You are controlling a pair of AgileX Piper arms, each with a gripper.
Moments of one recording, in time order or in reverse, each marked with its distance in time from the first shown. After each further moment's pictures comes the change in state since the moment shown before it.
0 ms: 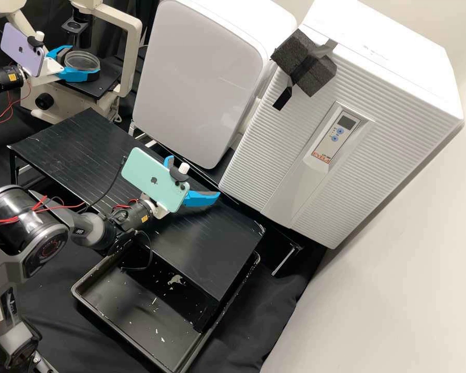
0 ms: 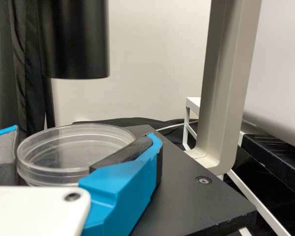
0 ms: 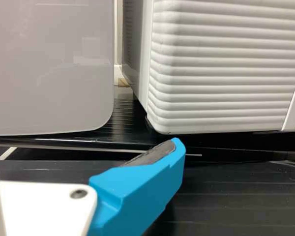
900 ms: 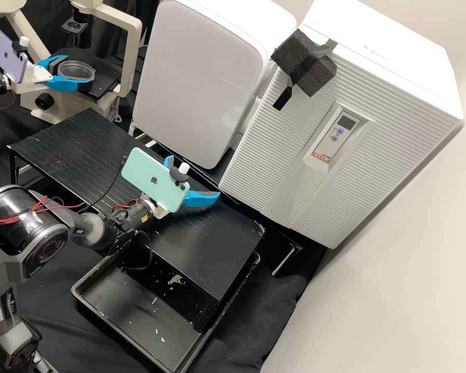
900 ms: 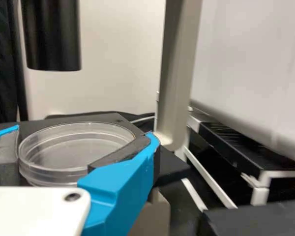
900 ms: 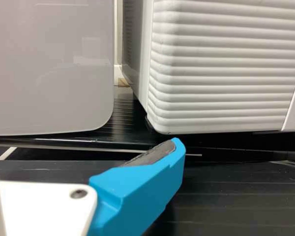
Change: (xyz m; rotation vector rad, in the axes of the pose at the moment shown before) left arm -0.055 -0.001 0.013 -0.045 -0.116 -0.046; right arm 0.000 0.000 0.000 0.000 0.000 0.000
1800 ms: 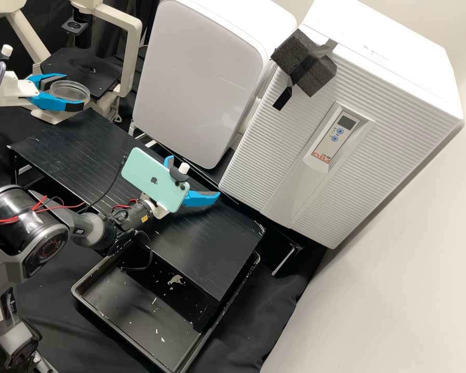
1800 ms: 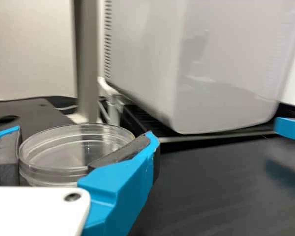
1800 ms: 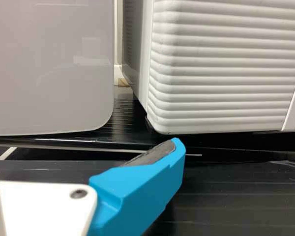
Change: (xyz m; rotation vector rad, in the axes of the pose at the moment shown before) left arm -0.065 0.000 0.062 -0.007 -0.190 -0.066; right arm 0.000 0.000 0.000 0.000 0.000 0.000
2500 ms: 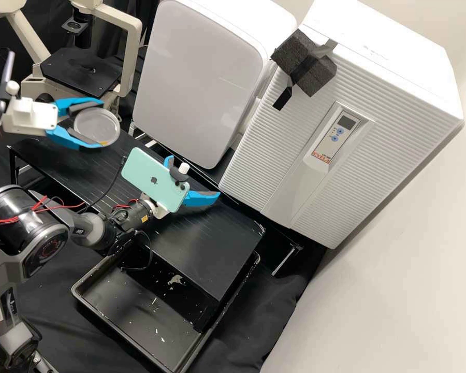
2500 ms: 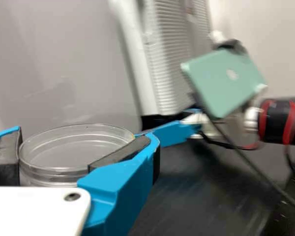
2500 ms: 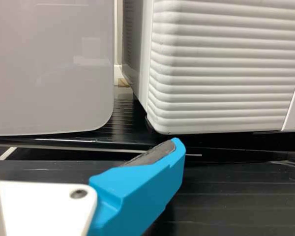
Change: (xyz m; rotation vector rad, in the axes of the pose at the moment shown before) left arm 0.017 -0.011 0.118 0.352 -0.420 -0.012; right arm 0.000 0.000 0.000 0.000 0.000 0.000
